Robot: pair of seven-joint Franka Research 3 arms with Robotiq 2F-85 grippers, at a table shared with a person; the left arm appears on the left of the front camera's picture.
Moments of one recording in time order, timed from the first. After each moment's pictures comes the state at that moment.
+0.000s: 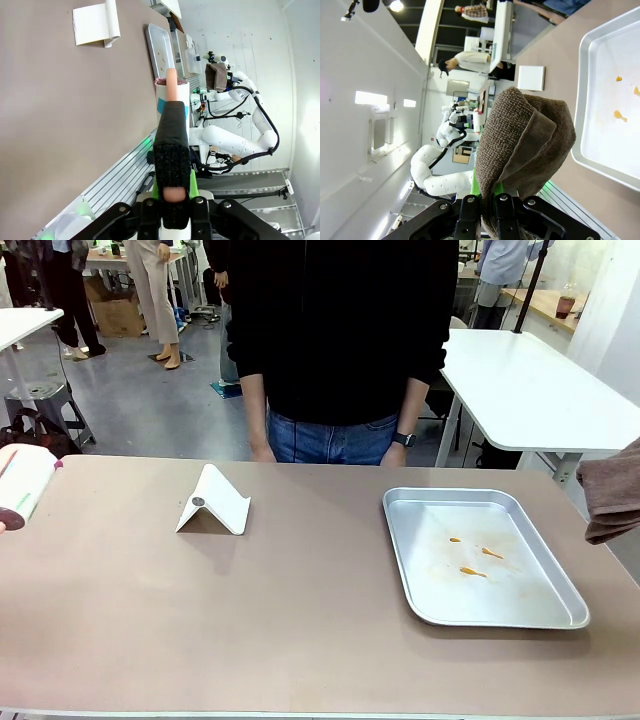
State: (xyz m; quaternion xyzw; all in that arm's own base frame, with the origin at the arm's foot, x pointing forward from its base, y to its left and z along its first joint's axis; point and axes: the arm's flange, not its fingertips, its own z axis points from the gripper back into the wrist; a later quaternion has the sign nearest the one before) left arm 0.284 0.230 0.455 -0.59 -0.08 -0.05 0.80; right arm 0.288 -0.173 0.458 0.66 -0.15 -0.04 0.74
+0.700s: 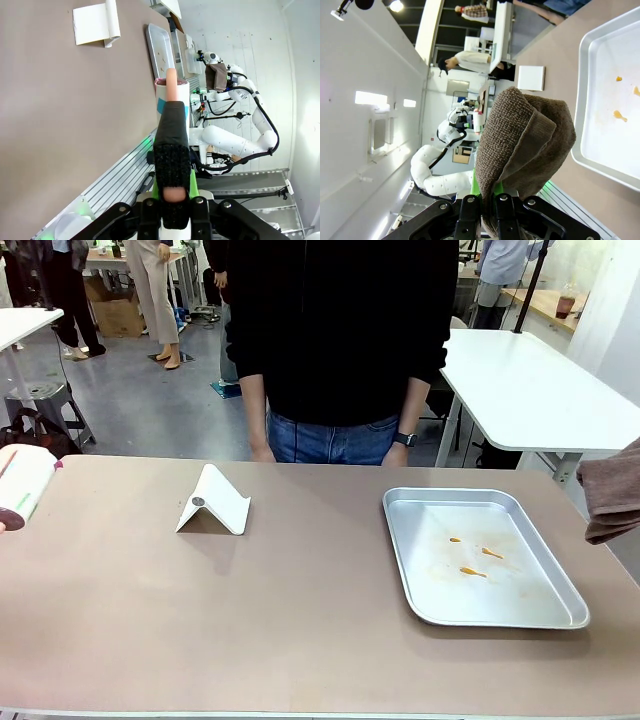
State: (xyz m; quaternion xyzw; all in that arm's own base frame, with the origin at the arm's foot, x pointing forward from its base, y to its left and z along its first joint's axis) left arm 0.284 0.230 0.455 -0.59 -0.08 -0.05 0.80; right arm 0.288 -0.173 0.458 0.66 -0.15 -0.04 0.74
